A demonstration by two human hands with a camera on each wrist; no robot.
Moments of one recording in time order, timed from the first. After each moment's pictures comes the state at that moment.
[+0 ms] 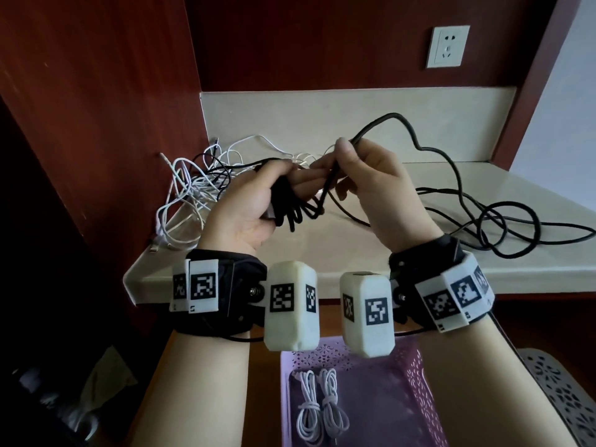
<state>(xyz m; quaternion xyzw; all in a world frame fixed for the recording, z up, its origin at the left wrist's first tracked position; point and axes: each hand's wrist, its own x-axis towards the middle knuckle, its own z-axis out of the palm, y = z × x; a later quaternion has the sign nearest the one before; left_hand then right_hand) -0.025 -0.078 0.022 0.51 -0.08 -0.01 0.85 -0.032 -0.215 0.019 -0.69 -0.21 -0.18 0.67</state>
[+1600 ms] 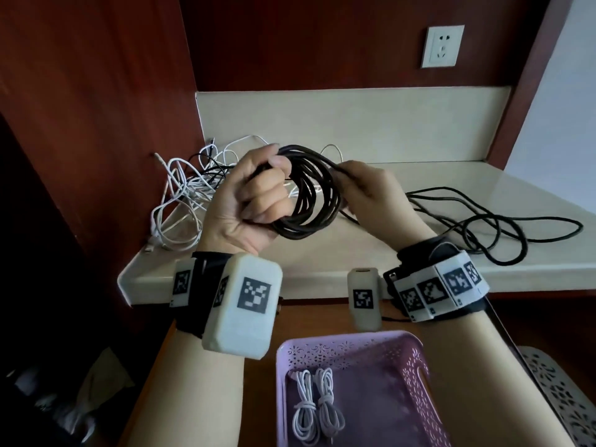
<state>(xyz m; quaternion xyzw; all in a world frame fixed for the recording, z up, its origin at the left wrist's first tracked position) -0.019 -0.054 0.017 0.28 -0.28 -0.30 0.87 -0.003 -0.243 -0.010 -0.84 -0.22 -0.28 0.42</state>
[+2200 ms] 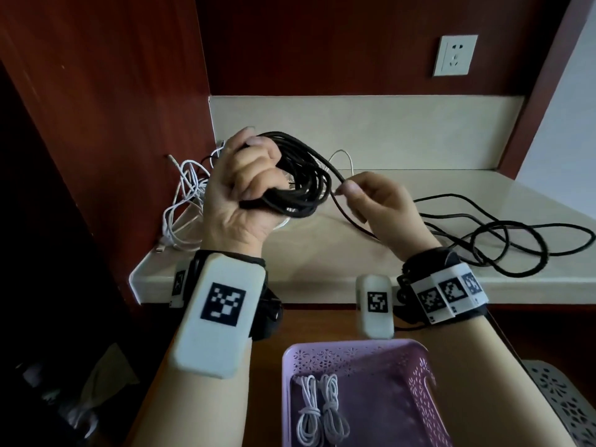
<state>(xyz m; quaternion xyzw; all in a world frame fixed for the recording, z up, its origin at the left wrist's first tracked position) -0.024 -0.042 0.030 0.12 -0.22 -0.23 0.94 0.010 -0.244 -0.024 -0.72 -0.24 -0.19 0.62</state>
